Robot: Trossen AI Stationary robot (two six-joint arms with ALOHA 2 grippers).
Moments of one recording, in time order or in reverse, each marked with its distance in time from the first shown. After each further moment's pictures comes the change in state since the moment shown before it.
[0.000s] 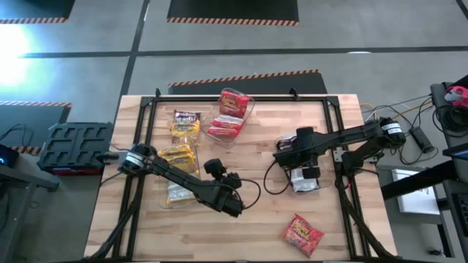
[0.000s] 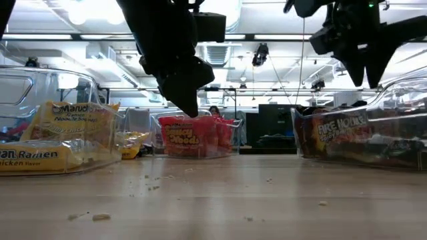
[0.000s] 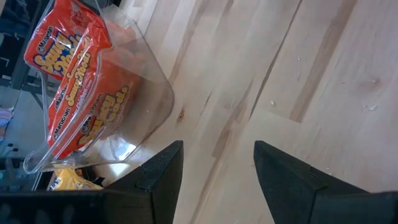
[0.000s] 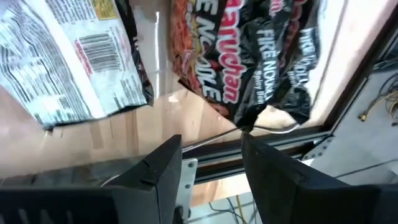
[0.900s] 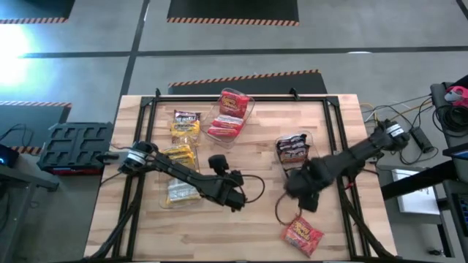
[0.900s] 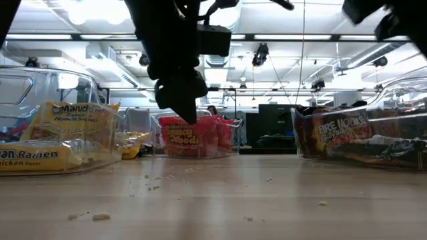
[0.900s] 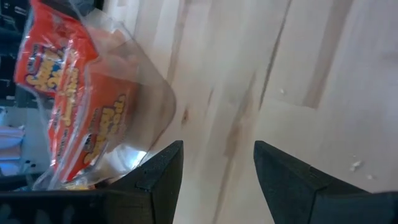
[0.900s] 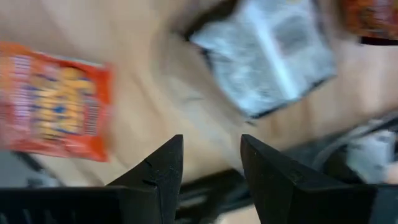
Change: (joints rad) left arm 0.051 0.001 -0.005 0.014 0.049 0.196; right arm 0.313 -0.016 0.029 0.146 -0.399 0.716
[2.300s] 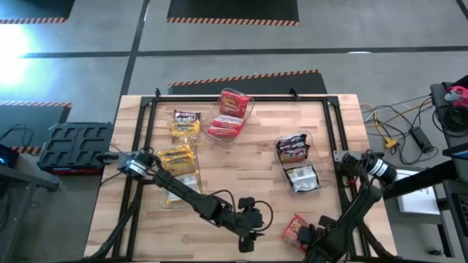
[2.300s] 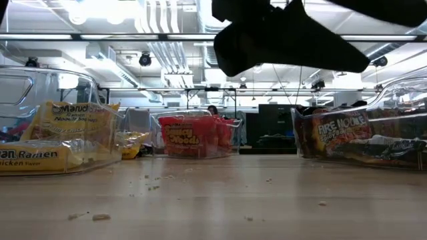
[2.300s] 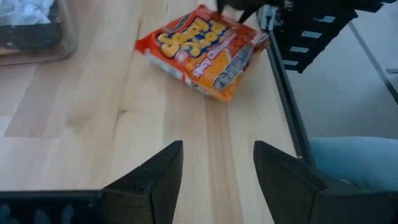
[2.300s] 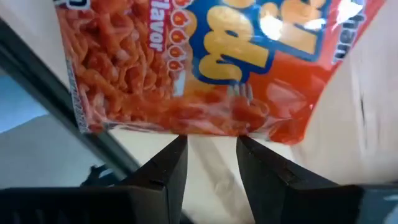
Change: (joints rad) left arm -0.146 0.079 -0.002 0.984 0.557 0.102; right arm 0.541 0.427 0.057 0.474 -0.102 0.649
